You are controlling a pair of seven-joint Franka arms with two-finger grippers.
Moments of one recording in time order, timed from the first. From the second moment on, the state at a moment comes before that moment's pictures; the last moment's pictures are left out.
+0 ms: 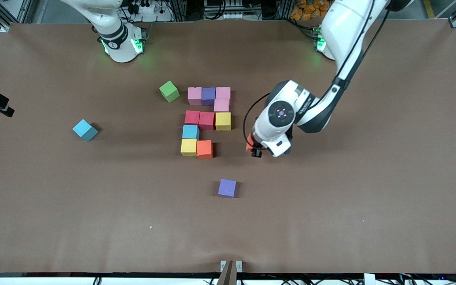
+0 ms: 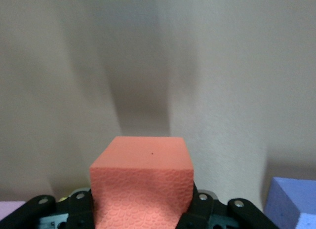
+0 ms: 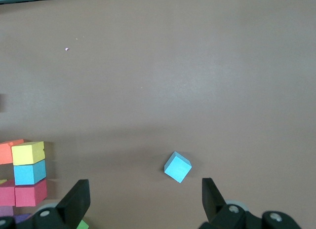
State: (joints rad) left arm -0.47 0.66 -0.23 -1.58 -0.02 2.23 -2.10; right arm -0.16 0.01 0.04 -1.54 0.02 1.63 -0.03
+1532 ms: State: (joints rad) left arm -0.76 0.95 -0.07 -1.26 -0.02 2.32 -2.27; right arm -0.16 0.01 0.04 -1.53 0.02 1.63 -0.03
